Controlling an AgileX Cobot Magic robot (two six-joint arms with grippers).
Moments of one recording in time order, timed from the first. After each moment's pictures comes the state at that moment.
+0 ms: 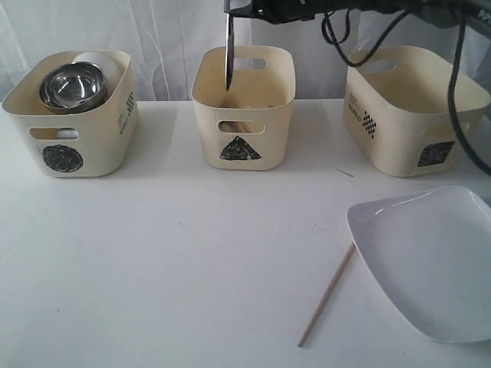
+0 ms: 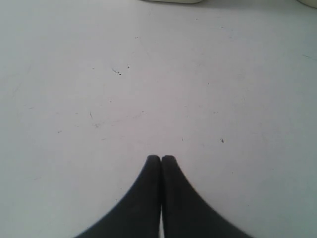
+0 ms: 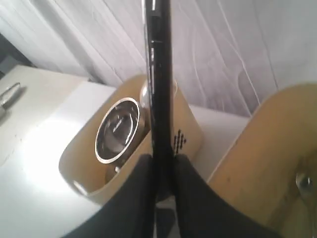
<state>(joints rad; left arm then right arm) 0.14 0.07 0.02 -0.39 0.52 0.33 0.13 2.18 -2.08 1.14 0.71 -0.74</state>
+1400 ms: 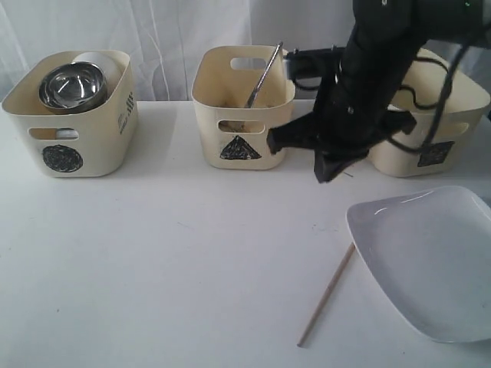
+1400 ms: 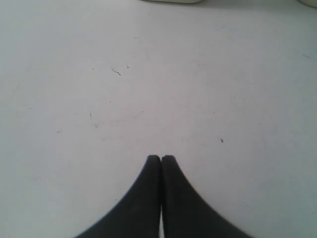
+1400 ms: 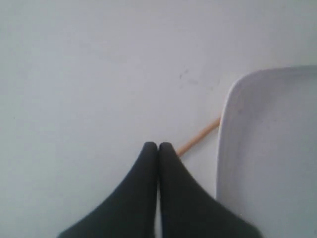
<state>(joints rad) 0.14 0.07 0.02 -0.39 0.52 0.33 0.31 1.74 -1.46 0.02 1.09 0.17</state>
